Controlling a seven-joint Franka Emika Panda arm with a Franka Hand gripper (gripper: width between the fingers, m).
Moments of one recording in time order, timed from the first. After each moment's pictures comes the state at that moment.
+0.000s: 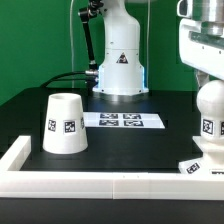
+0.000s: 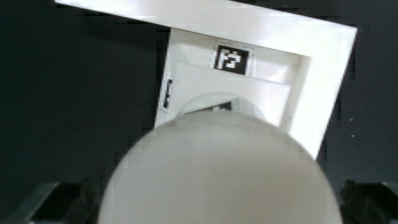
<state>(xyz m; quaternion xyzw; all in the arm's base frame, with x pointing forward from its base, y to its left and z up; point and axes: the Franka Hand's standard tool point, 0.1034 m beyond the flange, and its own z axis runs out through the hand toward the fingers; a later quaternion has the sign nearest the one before) 0.612 0.099 0.121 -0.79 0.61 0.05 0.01</state>
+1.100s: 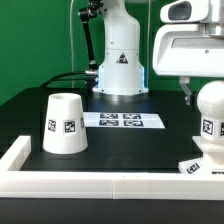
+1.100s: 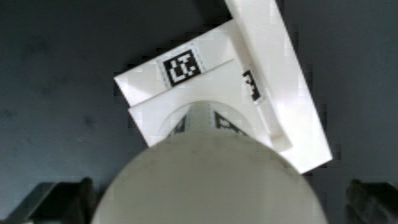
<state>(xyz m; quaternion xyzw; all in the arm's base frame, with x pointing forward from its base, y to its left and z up) 0.610 0.106 0.117 -0.98 0.18 0.01 0.03</state>
